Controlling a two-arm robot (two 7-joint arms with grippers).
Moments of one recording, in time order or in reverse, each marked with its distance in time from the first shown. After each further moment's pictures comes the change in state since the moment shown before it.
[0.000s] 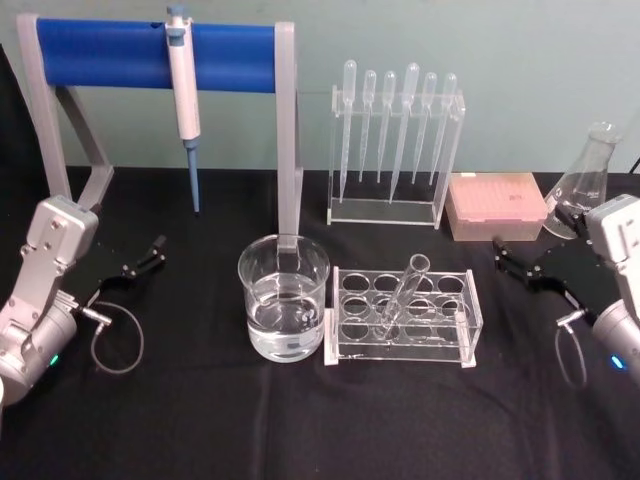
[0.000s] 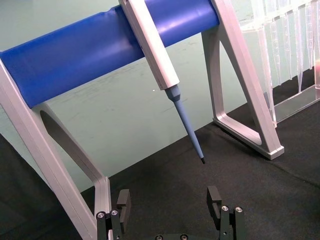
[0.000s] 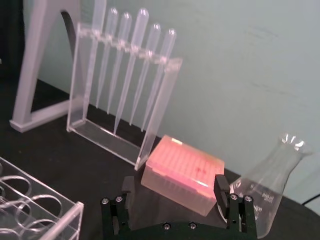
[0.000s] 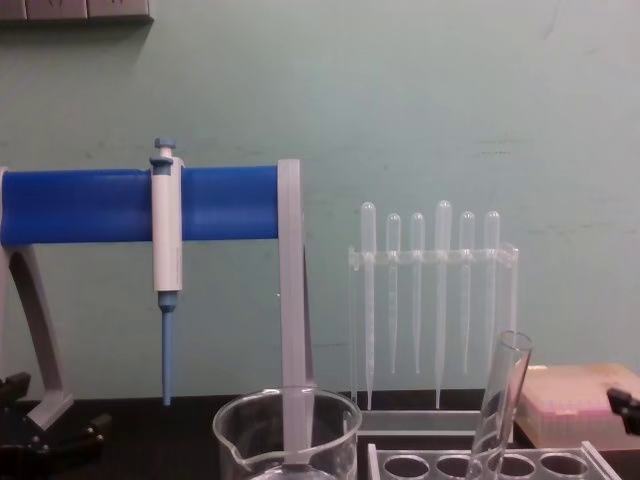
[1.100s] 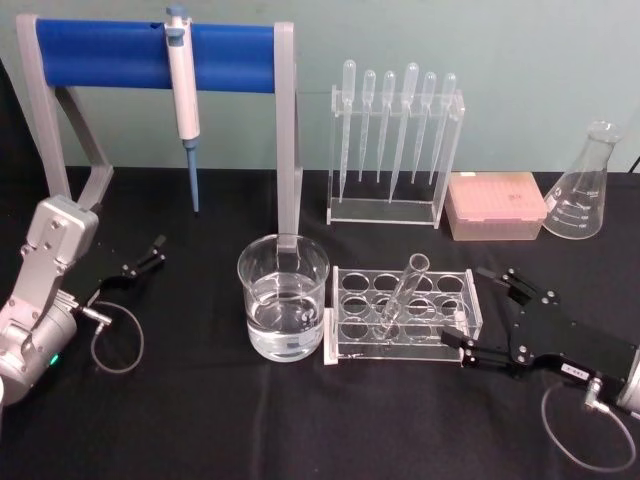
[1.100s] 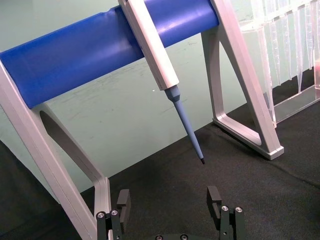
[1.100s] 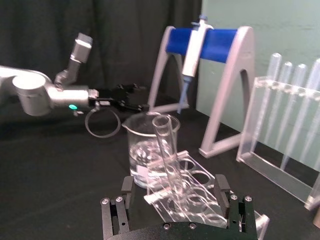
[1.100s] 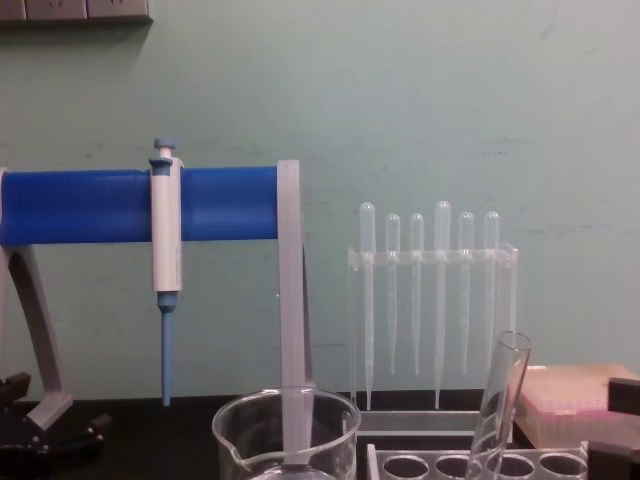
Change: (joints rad) left arm 0.000 0.000 0.000 0.000 0.000 0.000 0.000; right arm -0.117 0.139 0.071 -0.120 0.370 -0.098 0.721
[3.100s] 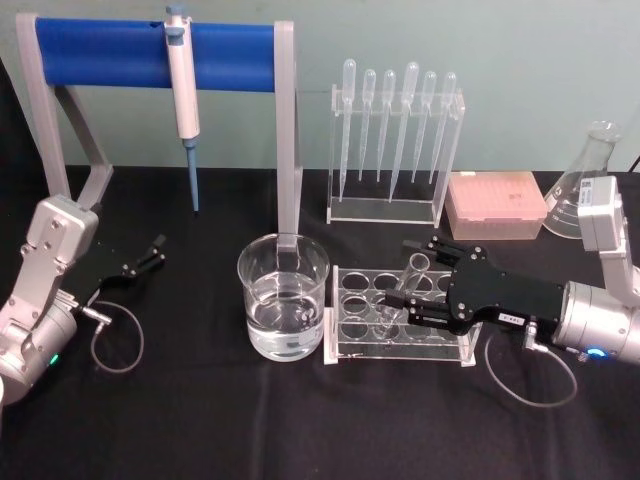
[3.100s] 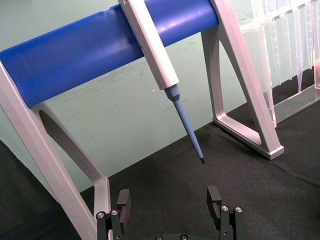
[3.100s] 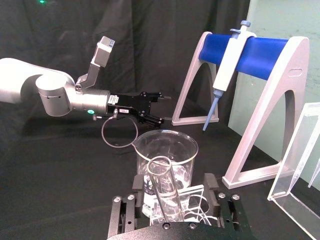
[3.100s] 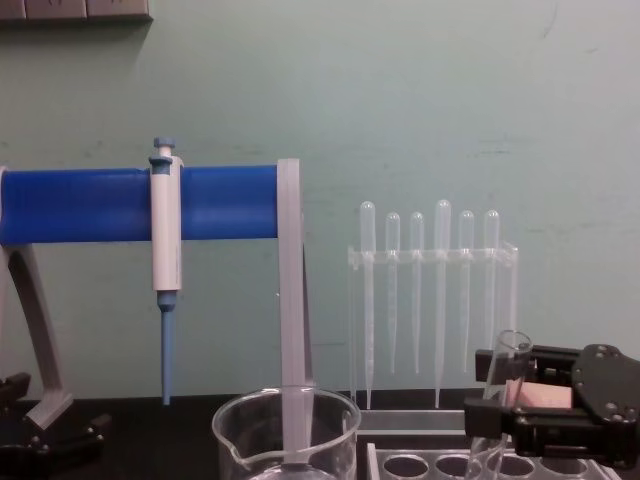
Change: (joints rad) left arm 0.000 0.000 0.000 0.000 0.000 0.000 0.000; right arm 0.330 -0.142 -0.174 0.259 -0.033 0.003 0.205
